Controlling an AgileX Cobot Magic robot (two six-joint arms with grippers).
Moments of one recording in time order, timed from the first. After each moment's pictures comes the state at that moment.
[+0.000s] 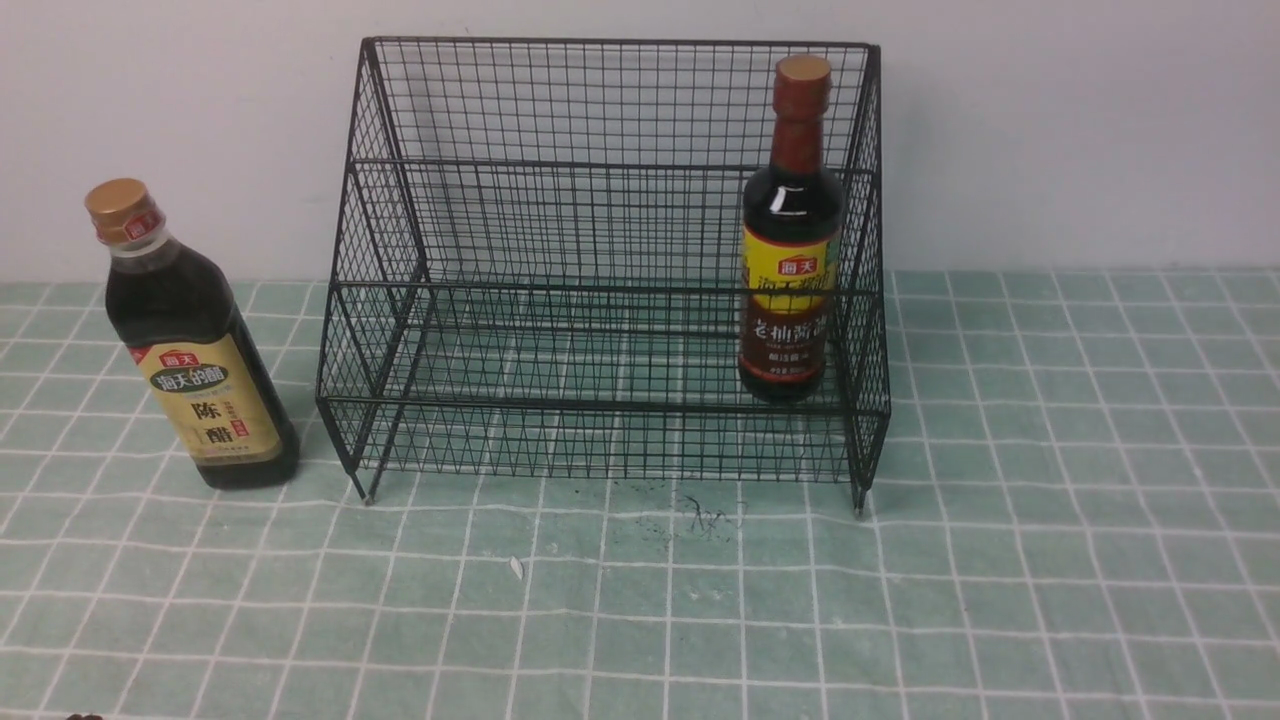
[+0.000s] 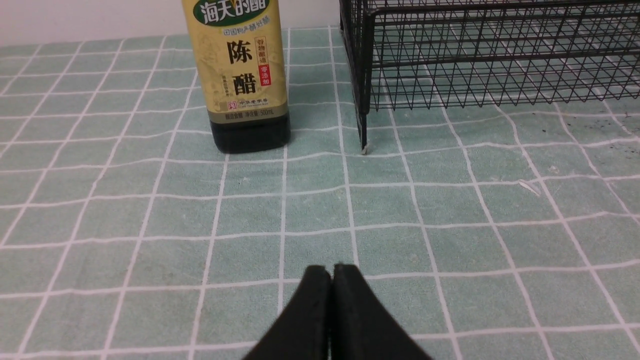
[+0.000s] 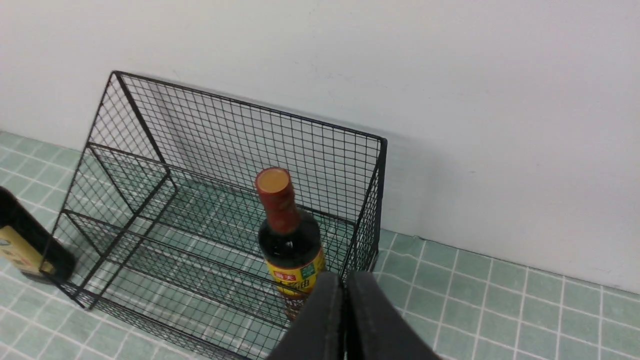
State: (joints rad) right arm 0.26 1.17 -1.77 0.12 1.22 0.00; left arm -0.08 -0.01 0.02 -0.04 0.39 0.00
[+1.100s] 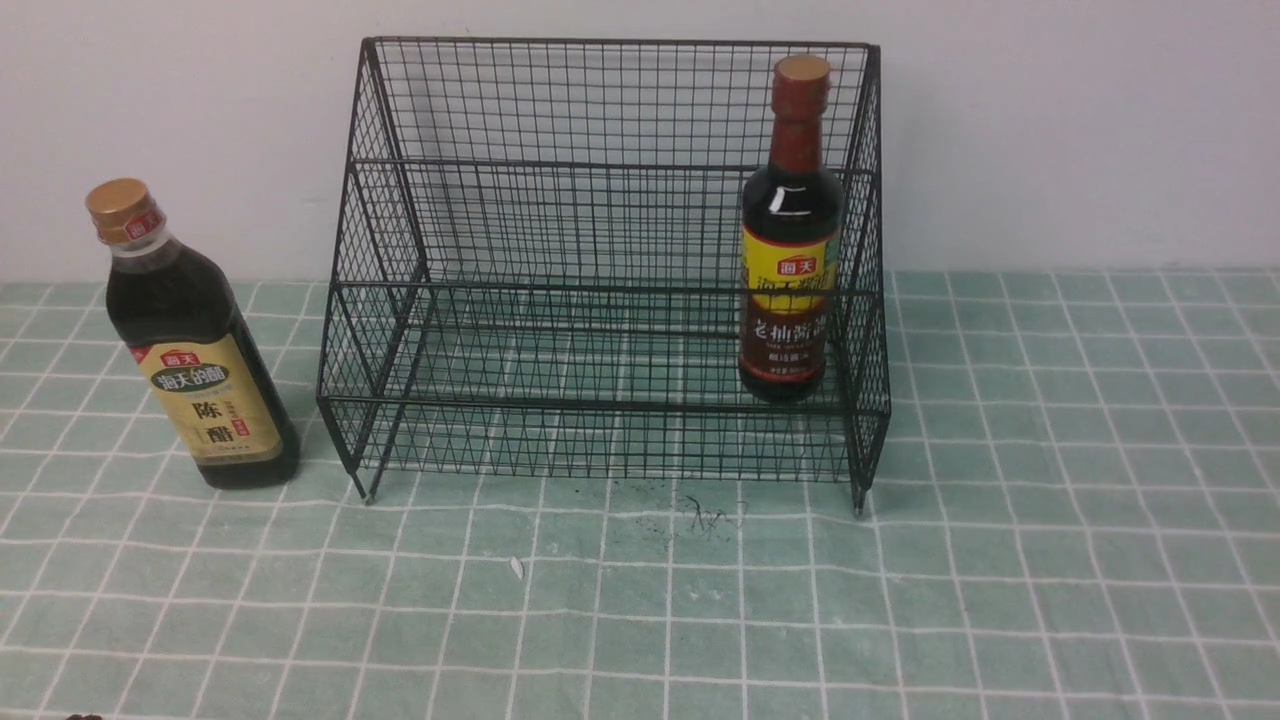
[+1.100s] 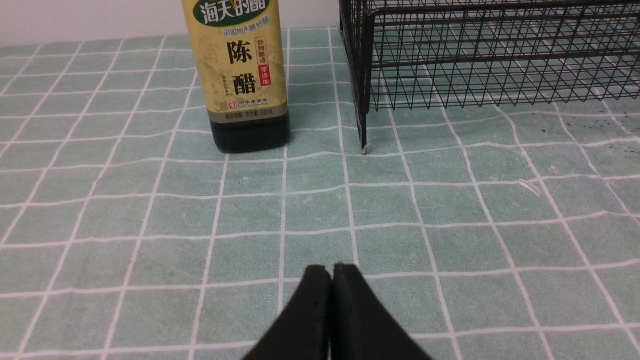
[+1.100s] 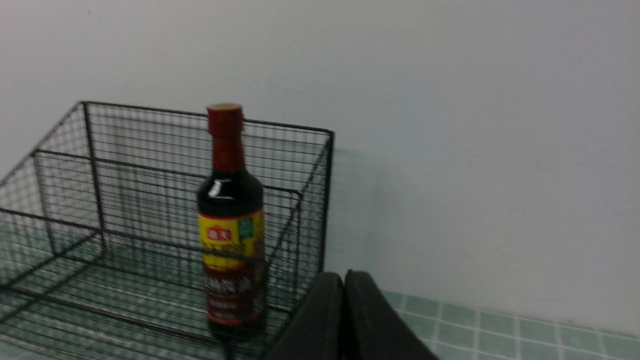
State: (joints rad) right arm 0.22 0.30 -0.35 -0.07 0.22 0.07; left arm -0.08 -0.01 0.02 -0.04 0.39 0.00
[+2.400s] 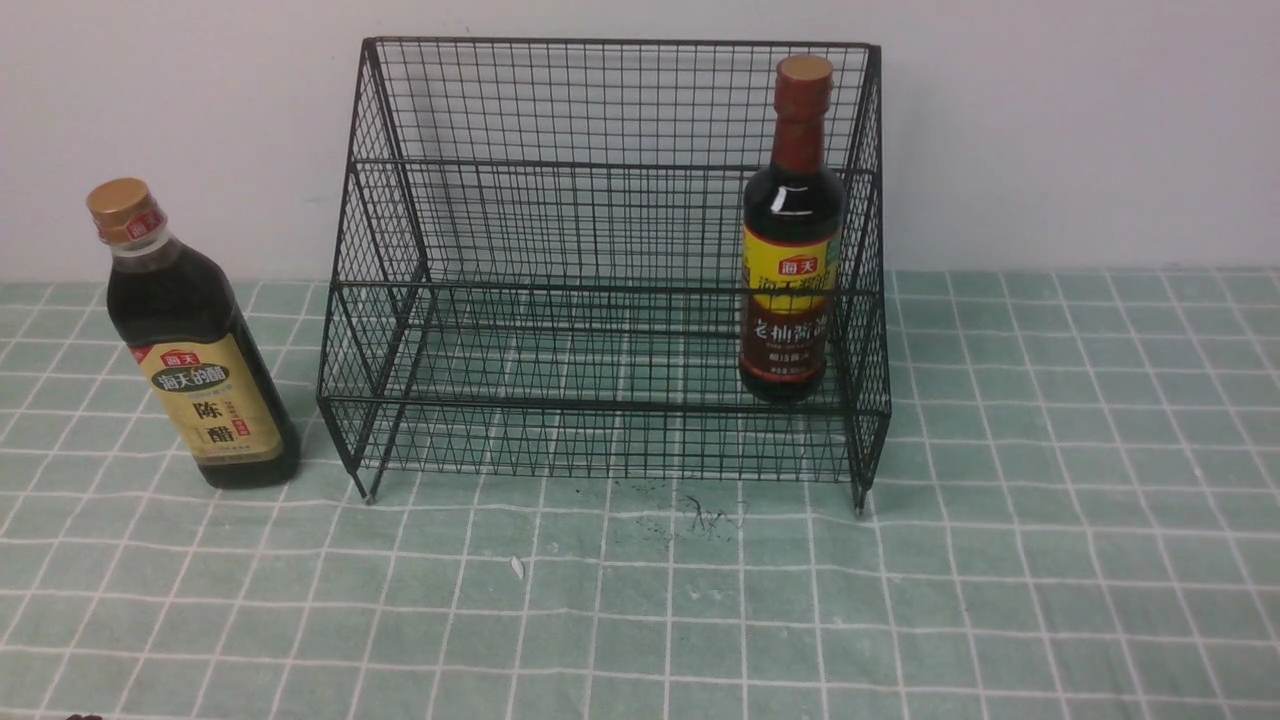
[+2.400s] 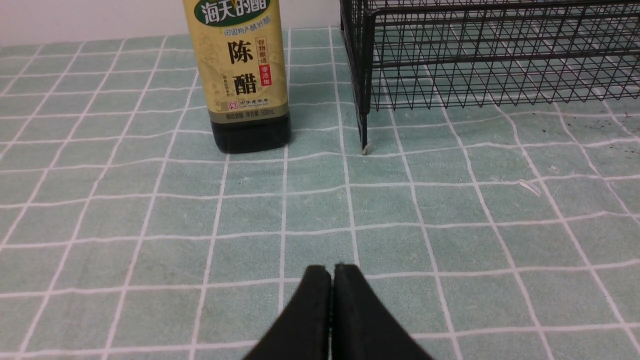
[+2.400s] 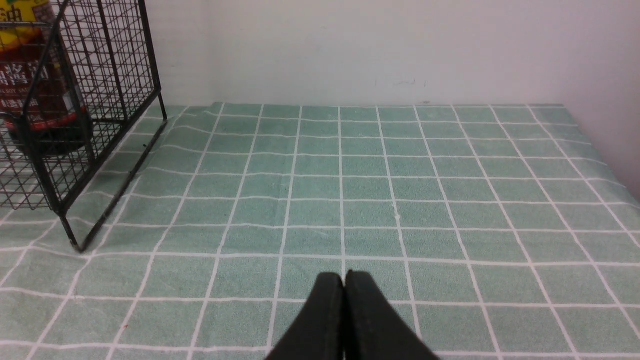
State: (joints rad) right arm -0.04 -0.01 0.02 -0.07 0.37 0.10; left arm -0.08 -0.01 0.02 -0.04 0.39 0.00
